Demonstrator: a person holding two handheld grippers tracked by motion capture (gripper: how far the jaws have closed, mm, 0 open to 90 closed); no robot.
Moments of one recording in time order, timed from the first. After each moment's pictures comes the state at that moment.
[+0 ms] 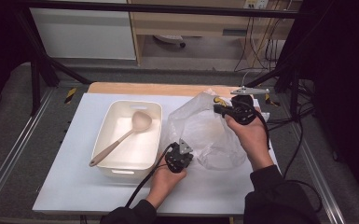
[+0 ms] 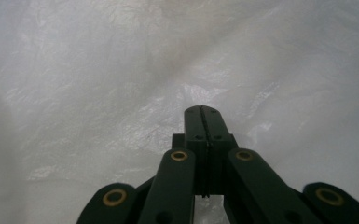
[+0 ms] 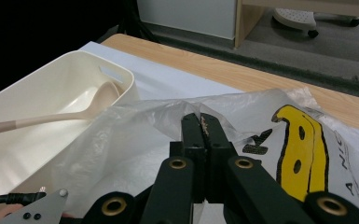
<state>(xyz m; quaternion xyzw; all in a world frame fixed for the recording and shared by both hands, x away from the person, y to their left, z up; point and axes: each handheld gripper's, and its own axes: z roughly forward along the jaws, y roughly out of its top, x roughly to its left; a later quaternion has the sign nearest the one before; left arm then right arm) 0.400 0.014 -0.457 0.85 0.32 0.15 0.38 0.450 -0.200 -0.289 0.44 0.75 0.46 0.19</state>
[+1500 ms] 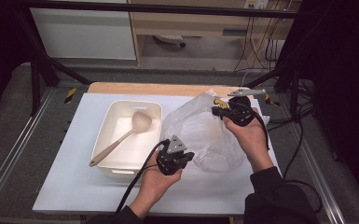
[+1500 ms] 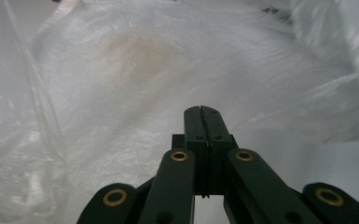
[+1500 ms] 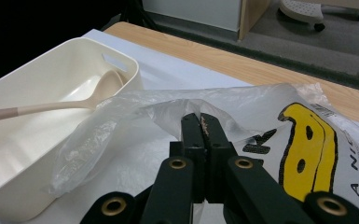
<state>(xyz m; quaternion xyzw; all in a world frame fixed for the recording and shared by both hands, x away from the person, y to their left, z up) 0.361 0.041 -0.376 0.83 0.30 0.12 0.46 0.448 -0.193 -0.293 0.43 0.77 0.44 0.18</state>
